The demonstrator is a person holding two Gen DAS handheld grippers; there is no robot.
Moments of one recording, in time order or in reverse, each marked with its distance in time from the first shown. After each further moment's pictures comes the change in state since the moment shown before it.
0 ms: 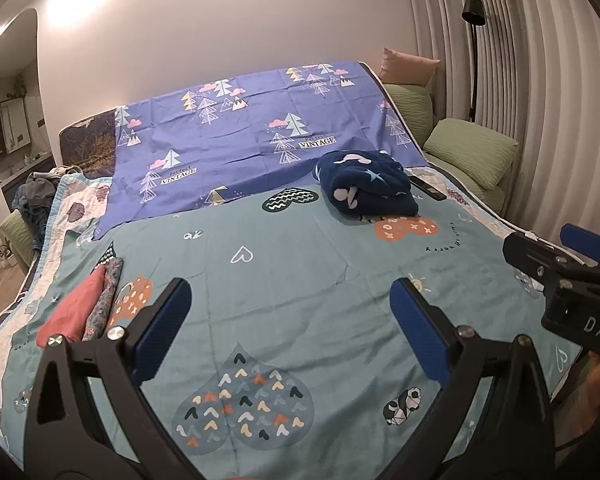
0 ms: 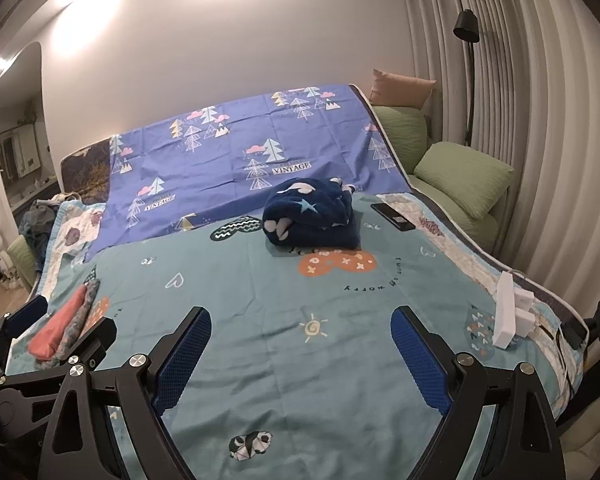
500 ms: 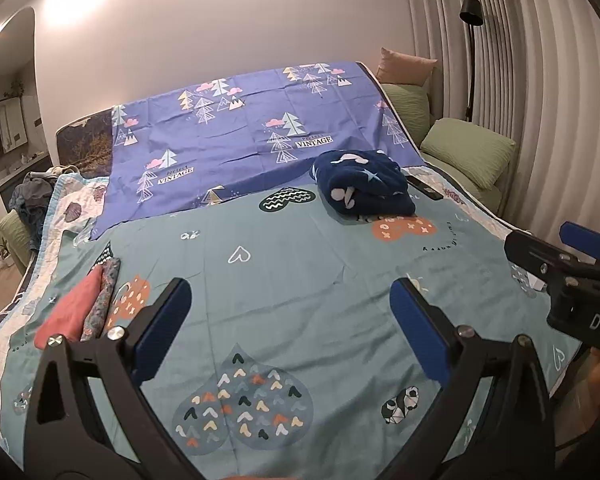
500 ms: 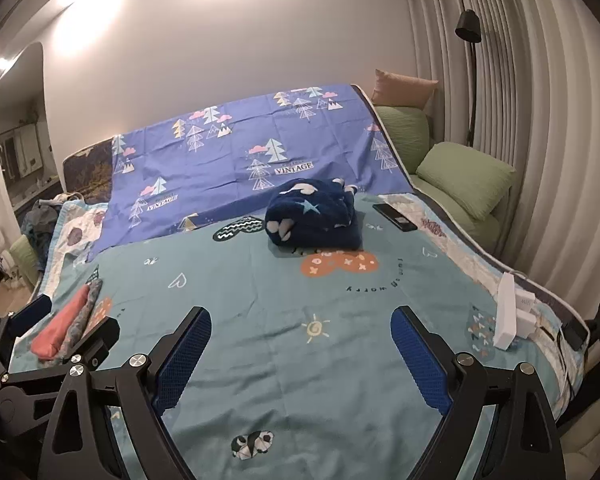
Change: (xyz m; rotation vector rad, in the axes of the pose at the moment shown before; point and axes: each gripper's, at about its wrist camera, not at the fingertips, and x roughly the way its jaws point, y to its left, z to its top) left arm 0.000 0.000 0.001 -0.002 0.000 -0.010; right arm -0.001 0.002 0.002 -0.001 0.000 0.008
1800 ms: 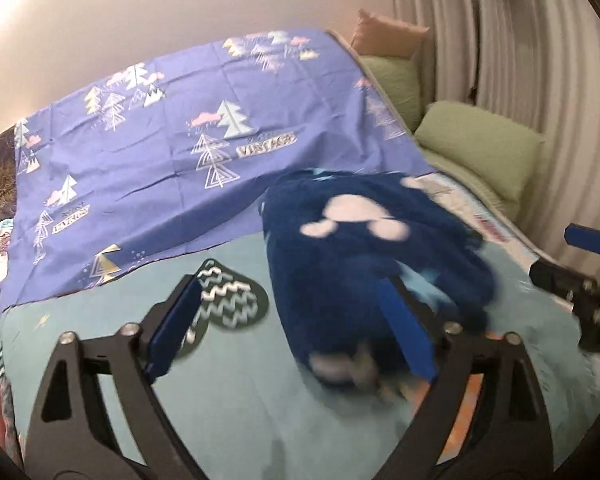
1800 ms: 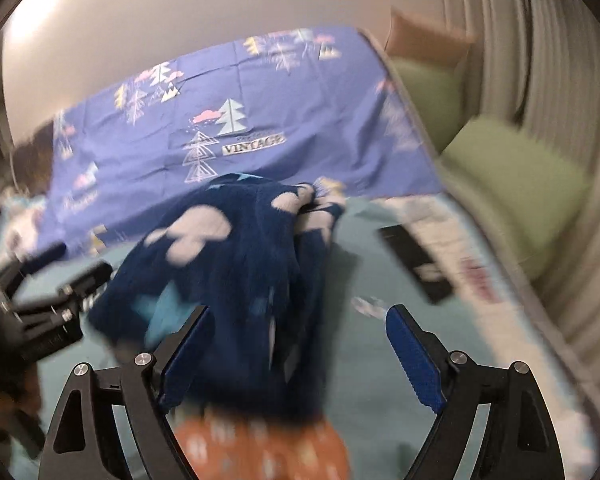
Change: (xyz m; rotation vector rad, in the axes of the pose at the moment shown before) left arm 0.323 -0.060 0.144 0.079 0.042 -0.145; right arm 0.330 -0.092 0.141 -0.086 0.120 -0.036
